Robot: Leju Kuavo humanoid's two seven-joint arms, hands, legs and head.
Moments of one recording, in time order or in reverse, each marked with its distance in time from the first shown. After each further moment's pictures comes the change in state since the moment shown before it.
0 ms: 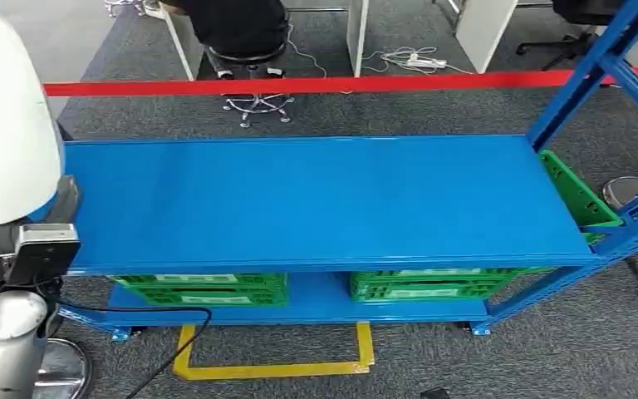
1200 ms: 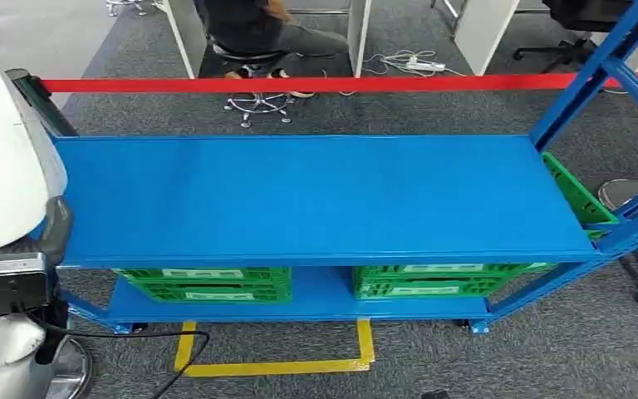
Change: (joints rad) left arm 0.119 -0.053 0.003 -0.071 0.158 0.006 -0.067; right arm 0.008 0.000 -0.015 0.000 -0.003 -0.015 0.015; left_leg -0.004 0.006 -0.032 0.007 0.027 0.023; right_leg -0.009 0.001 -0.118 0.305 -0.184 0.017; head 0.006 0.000
